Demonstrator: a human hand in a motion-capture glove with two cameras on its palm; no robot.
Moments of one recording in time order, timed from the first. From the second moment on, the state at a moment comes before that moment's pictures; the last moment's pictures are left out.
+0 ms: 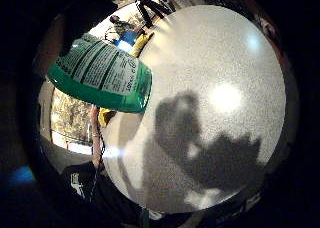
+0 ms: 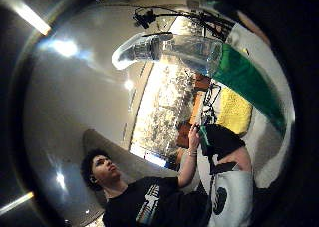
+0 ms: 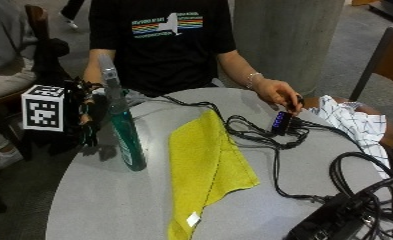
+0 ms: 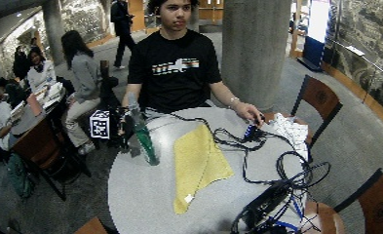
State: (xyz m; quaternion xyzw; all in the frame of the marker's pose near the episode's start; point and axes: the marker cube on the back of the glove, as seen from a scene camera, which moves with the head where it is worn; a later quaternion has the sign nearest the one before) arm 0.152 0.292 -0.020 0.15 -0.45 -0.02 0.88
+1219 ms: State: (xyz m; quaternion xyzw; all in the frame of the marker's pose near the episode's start) arm 0.133 0.196 -0.007 0.11 -0.48 -0.05 0.87
